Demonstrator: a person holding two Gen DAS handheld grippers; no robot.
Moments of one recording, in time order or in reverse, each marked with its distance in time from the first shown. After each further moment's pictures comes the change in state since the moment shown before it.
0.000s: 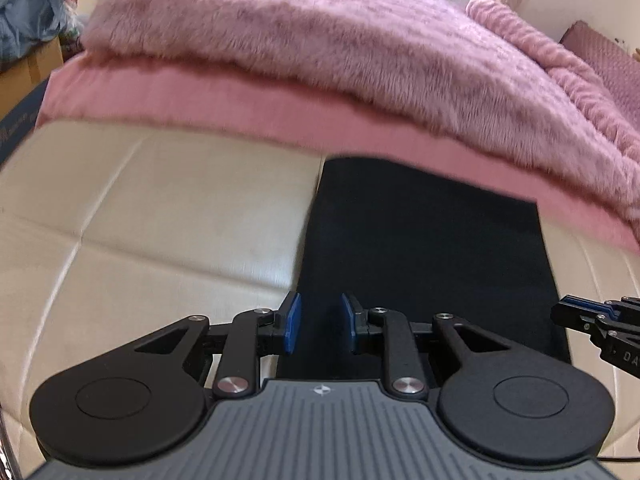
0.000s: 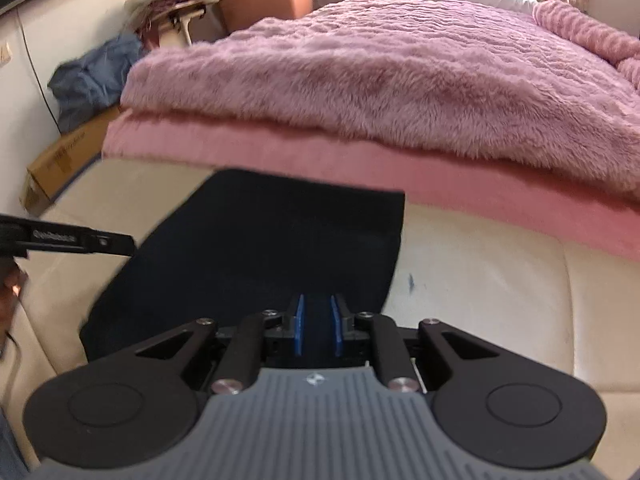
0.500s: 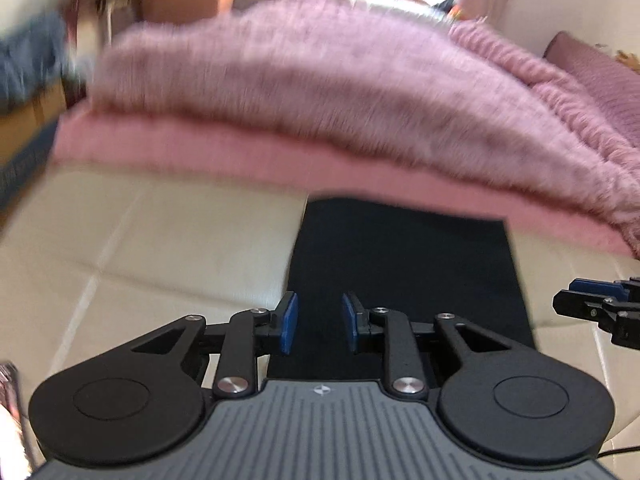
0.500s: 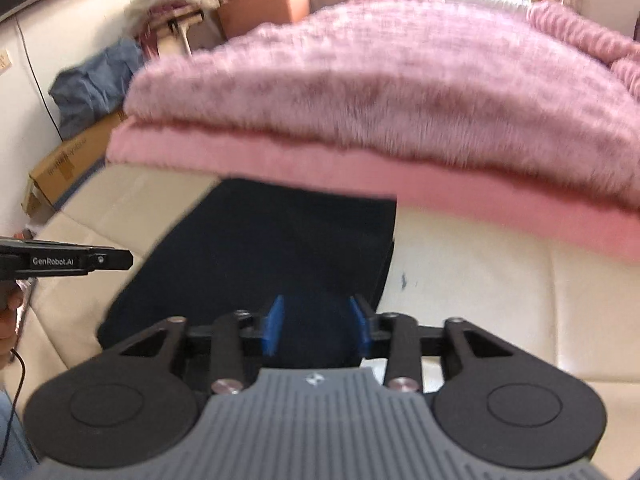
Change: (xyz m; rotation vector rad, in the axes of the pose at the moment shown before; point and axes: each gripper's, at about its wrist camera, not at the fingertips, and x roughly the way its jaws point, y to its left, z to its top) left arm -0.062 -0.028 -0.005 0.081 -0.180 0.021; right arm -0.038 0.001 0.012 0.022 -0.039 0.011
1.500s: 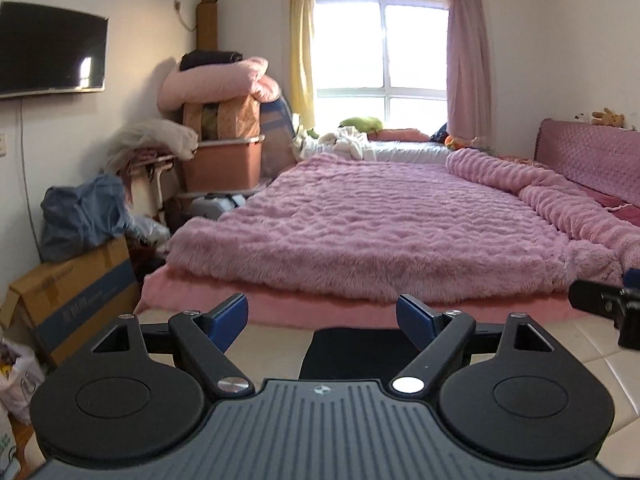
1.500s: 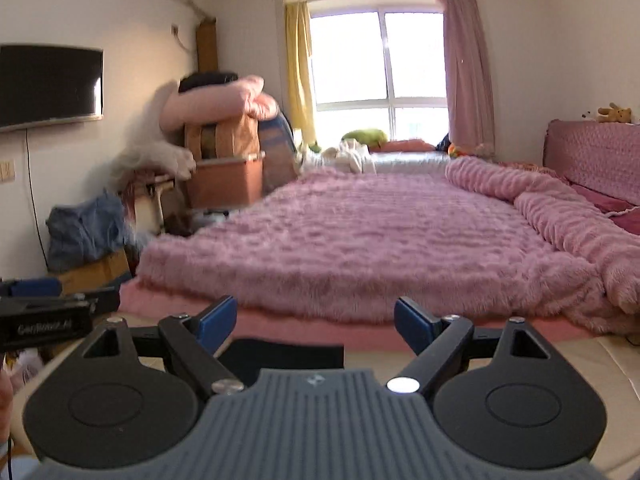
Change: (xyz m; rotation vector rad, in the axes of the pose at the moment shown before) left arm -0.196 -0.077 -0.039 0.075 -0.428 0.148; right arm -0.259 0.083 -0.059 0.035 -0.505 -0.200
